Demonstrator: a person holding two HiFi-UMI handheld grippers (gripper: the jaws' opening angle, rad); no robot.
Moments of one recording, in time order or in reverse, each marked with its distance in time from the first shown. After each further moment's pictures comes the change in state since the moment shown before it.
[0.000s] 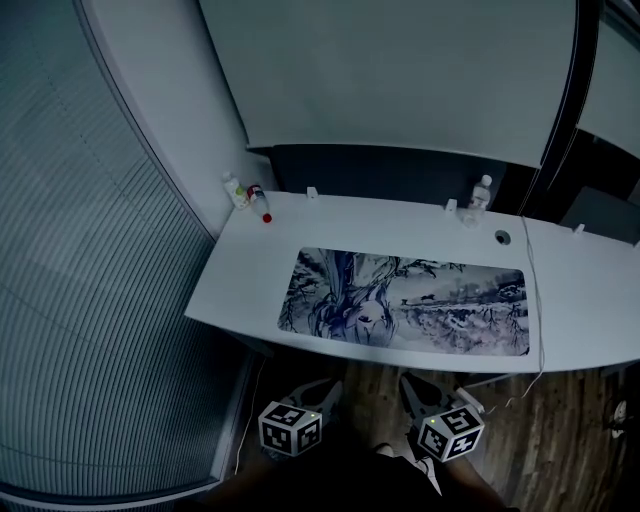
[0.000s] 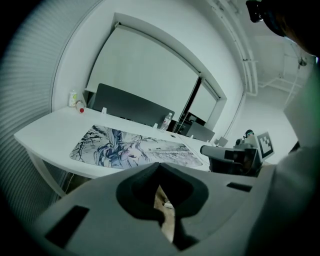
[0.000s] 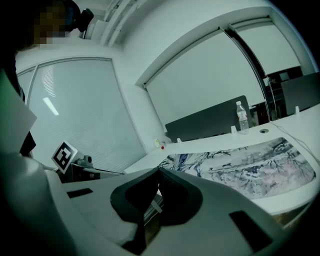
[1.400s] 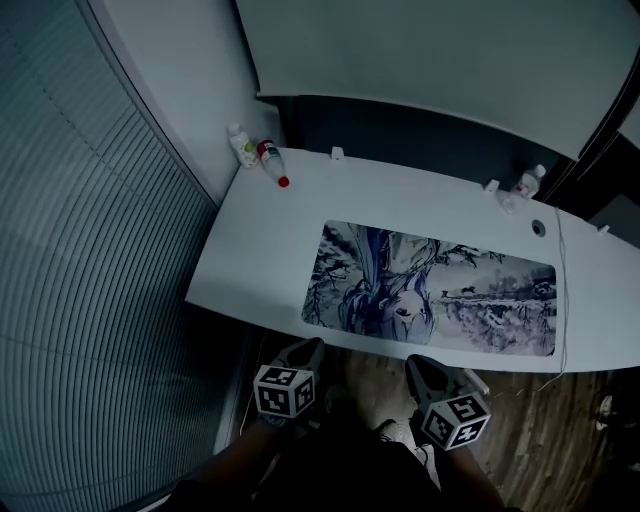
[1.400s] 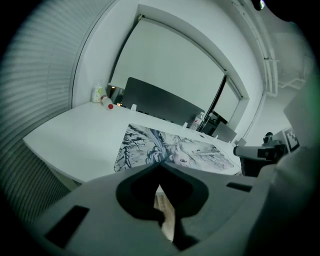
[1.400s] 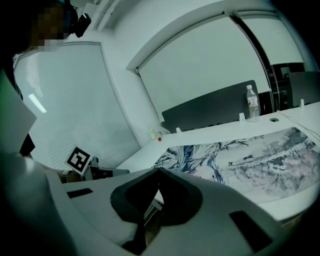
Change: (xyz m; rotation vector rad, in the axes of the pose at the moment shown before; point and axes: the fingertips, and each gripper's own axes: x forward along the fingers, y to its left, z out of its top) left arm 0.024 0.198 0.019 -0.074 0.046 0.152; right arm 0.128 0.021 -0.011 0.051 0.116 -0.069
